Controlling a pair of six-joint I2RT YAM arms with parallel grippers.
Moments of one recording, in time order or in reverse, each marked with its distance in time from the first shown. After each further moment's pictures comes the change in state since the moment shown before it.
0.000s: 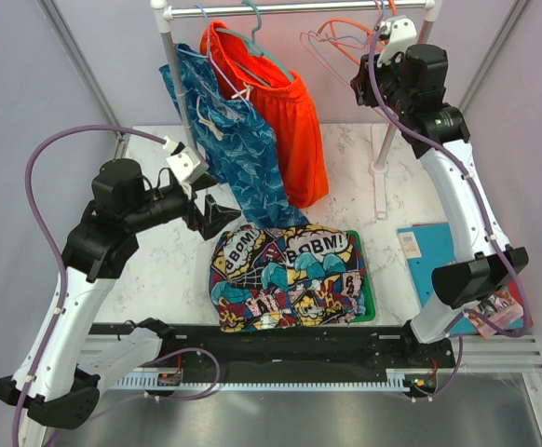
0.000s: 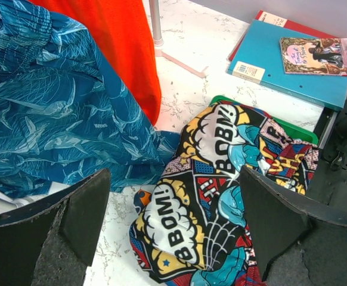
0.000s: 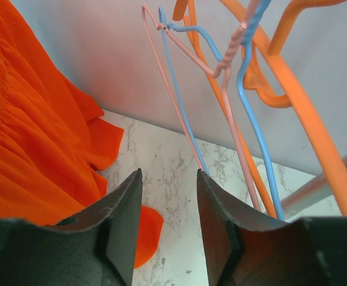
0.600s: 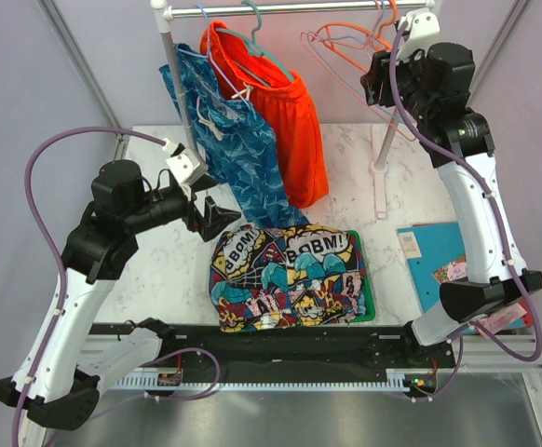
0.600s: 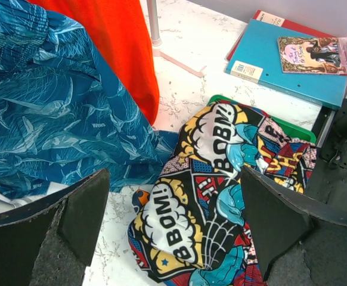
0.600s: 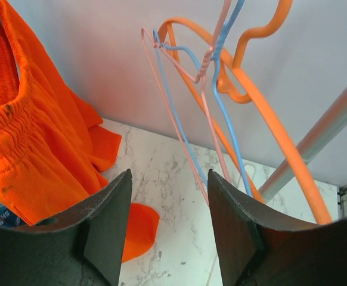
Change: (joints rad) left arm 0.000 -0.006 -0.005 0.000 0.007 0.000; right arm 0.000 -0.108 0.030 -0.085 0.032 -0.006
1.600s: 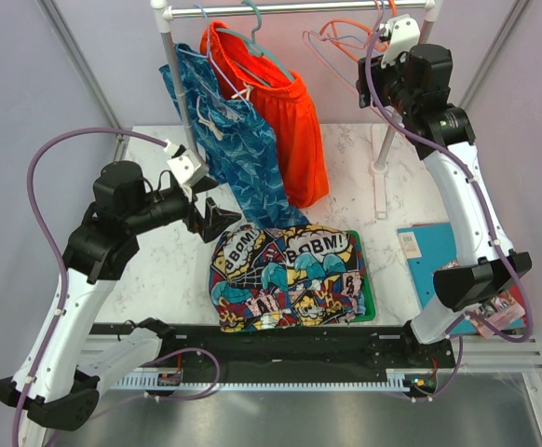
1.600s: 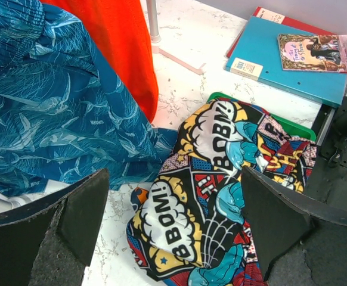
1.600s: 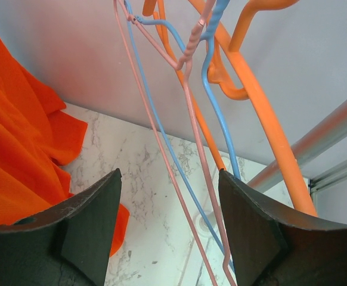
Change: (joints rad) left arm 0.000 -0.005 -0.016 0.000 0.000 0.000; right arm 0.000 0.079 -0.019 0.031 0.068 -0.096
